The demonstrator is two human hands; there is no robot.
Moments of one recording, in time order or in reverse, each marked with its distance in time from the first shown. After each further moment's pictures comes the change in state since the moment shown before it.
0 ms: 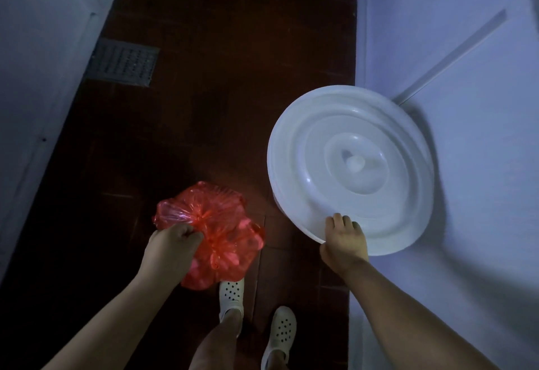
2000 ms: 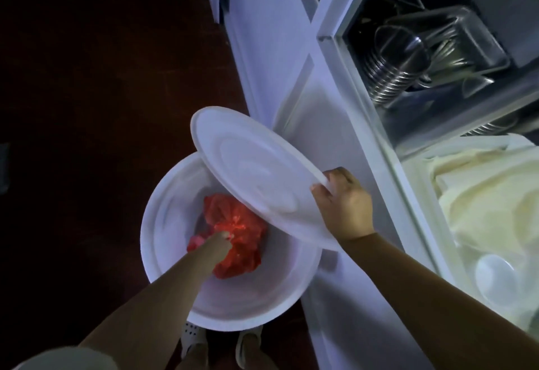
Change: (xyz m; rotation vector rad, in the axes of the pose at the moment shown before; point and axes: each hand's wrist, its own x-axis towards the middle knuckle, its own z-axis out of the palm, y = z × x) left_hand 0.109 0.288 0.277 0.210 -0.660 0.018; right_hand 0.099 0.285 -0.155 0.435 0.508 0.480
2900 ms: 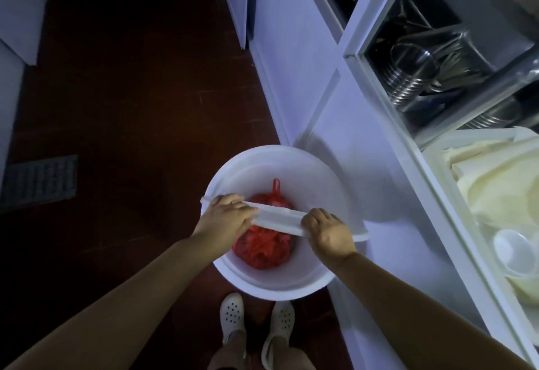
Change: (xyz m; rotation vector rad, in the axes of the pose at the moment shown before) left_hand -0.151 -0.035 -0.113 0.932 0.497 1.025; right_hand -0.115 -0.094 0.017 -0.108 -0.235 -0.390
